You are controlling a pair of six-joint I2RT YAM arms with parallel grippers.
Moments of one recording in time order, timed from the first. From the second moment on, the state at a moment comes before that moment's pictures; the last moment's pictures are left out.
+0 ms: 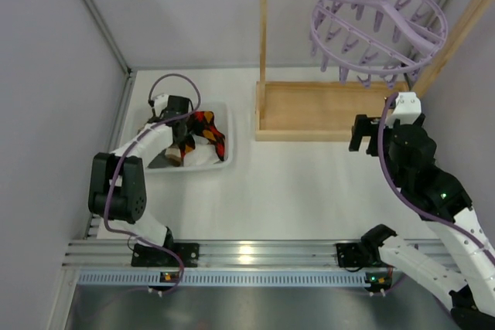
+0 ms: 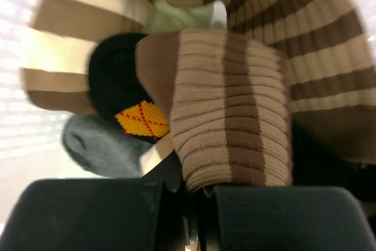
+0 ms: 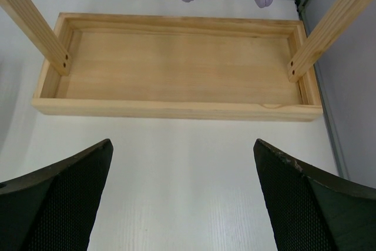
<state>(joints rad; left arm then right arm) -0.16 1.58 1.04 -0.42 -0.55 -0.56 0.55 0.71 1.09 -0.70 0.54 0.14</state>
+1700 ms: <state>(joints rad) -0.15 0.46 1.07 -0.79 0.01 -0.23 0.55 0.41 0.97 -0.85 0.52 0.19</state>
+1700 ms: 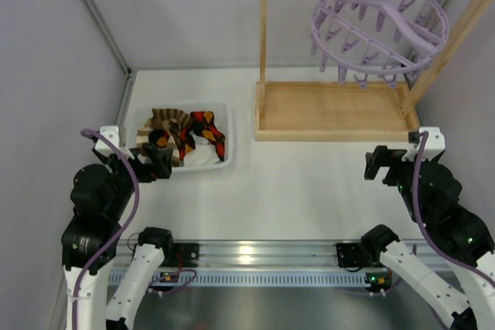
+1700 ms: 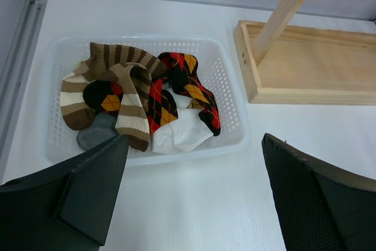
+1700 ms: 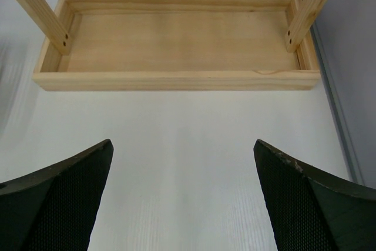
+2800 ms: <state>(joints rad) -0.26 0.41 1.02 -0.85 -0.20 -0.22 0.55 0.35 1.03 -0.96 0.50 0.13</state>
